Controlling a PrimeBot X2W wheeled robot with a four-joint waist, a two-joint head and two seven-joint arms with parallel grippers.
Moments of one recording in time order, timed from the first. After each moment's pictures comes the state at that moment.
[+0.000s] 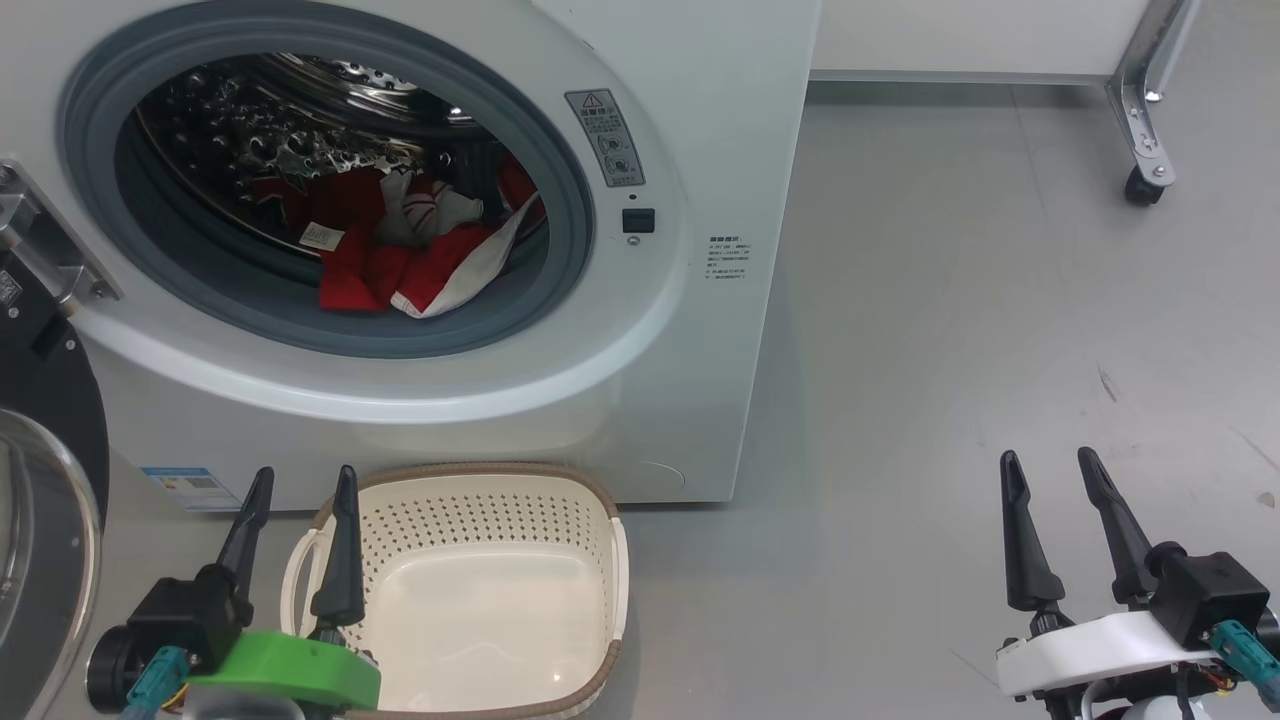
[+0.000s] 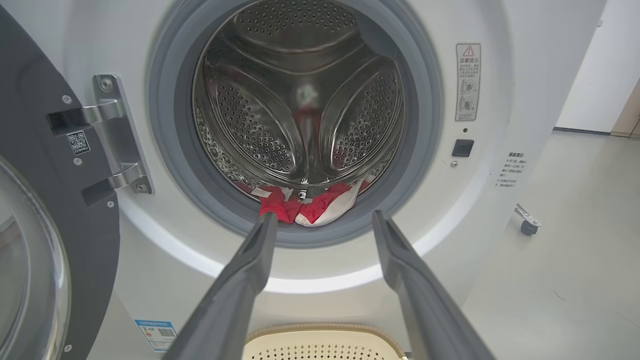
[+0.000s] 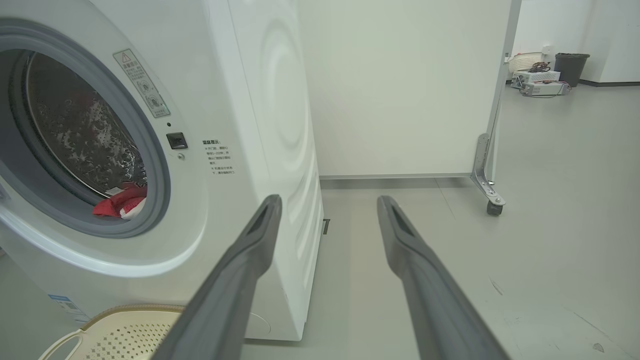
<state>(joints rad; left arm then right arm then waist) -0.02 0.05 -0.08 0.17 -0.33 -0.12 -0.26 0.10 -0.06 0.06 0.05 0.28 0.12 -0.25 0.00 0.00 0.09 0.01</state>
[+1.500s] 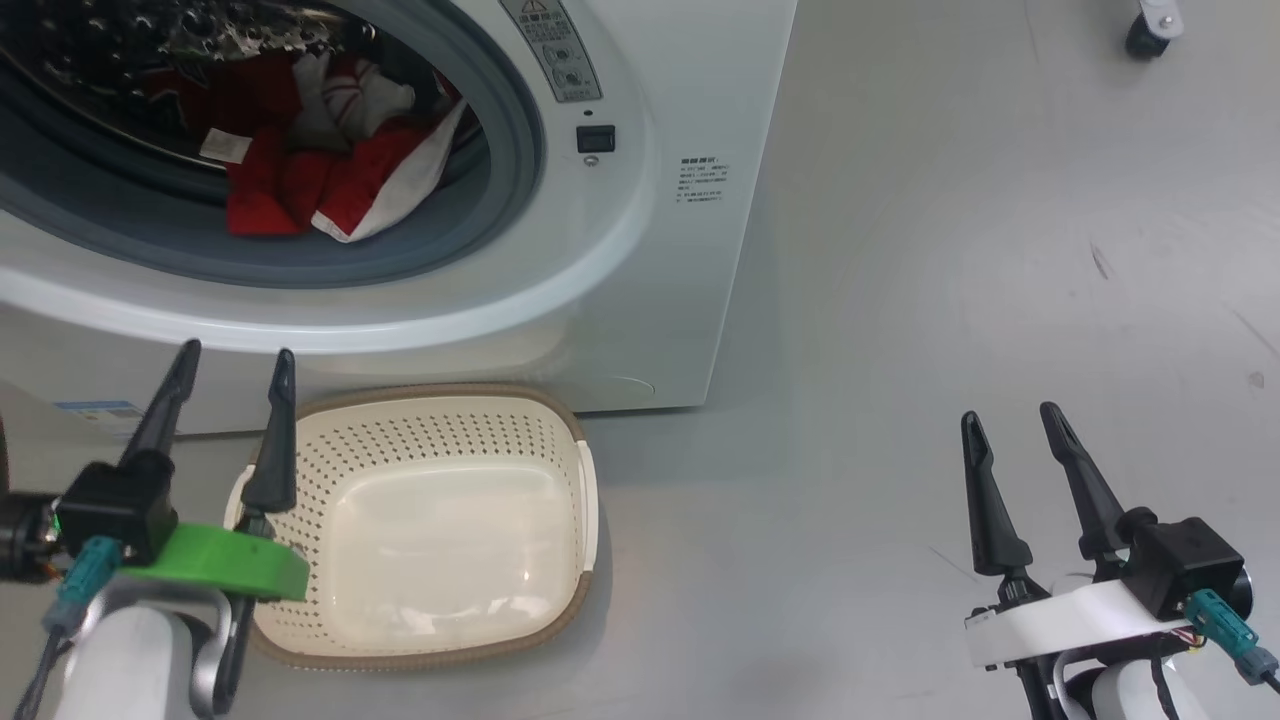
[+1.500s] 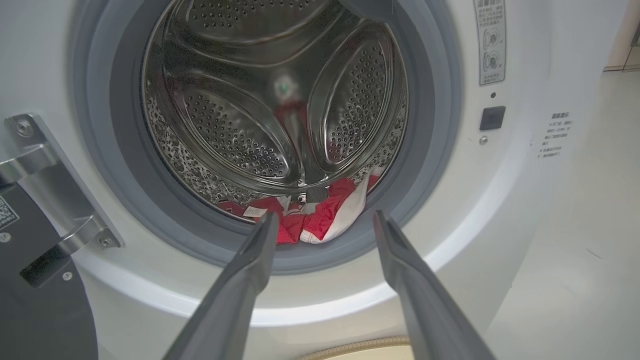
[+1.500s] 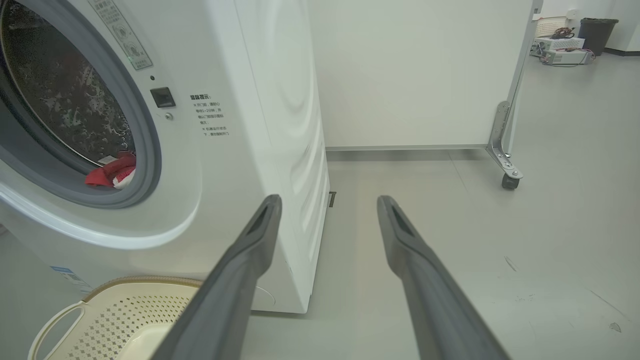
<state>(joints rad) -0.16 0.14 -0.05 0.16 -0.24 -0.12 -0.24 0.06 -0.06 0.11 0.01 0.27 0.12 -0.25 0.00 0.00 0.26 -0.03</state>
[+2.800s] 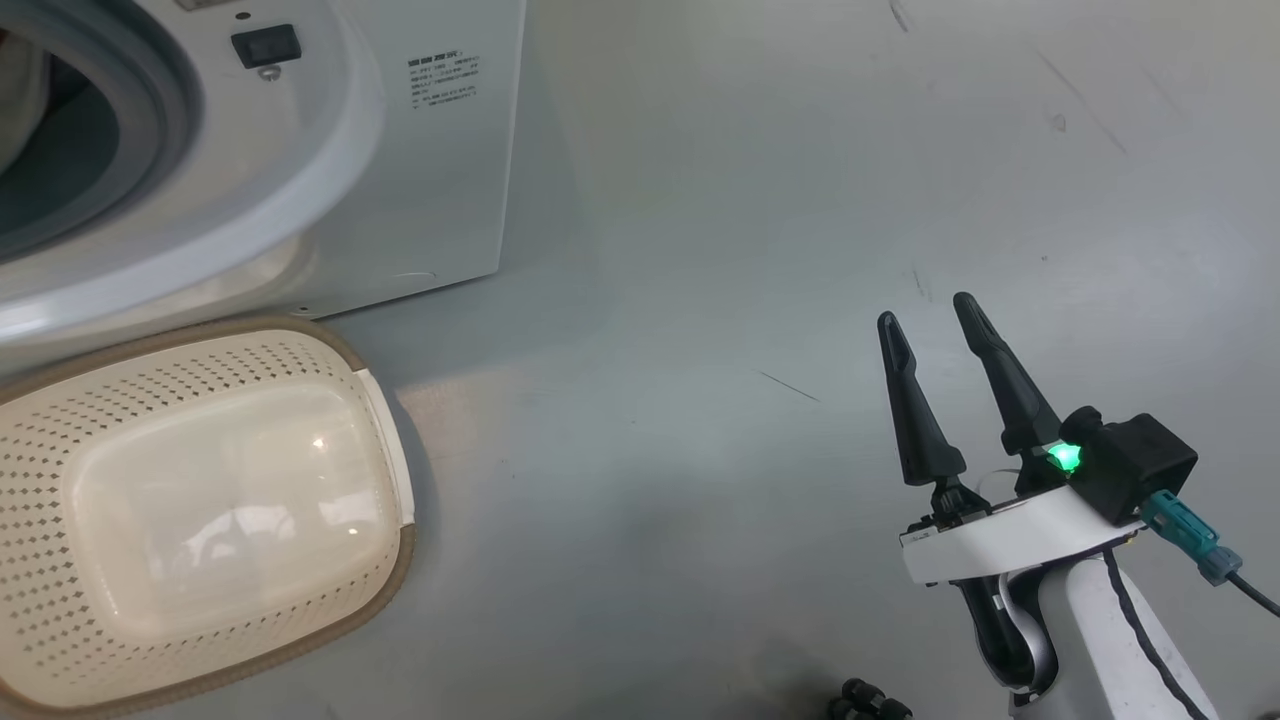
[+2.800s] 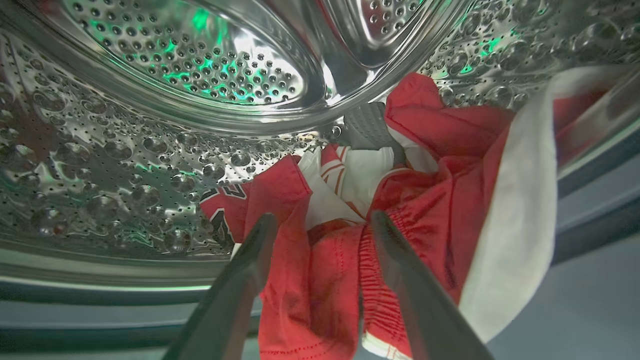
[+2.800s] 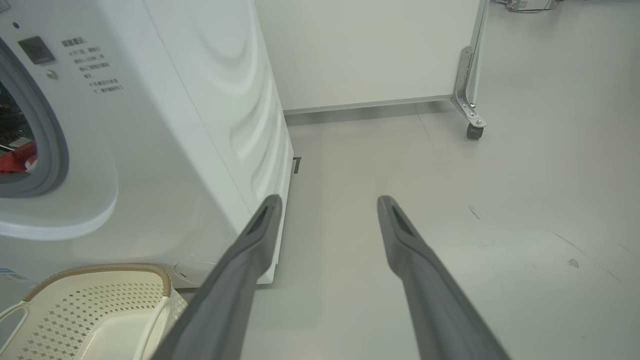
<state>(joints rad) -0.84 0.41 0.00 0.56 -0.03 -0.01 0.25 -0.14 -0.04 0.22 0.04 0.34 0.12 -0.25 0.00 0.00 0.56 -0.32</state>
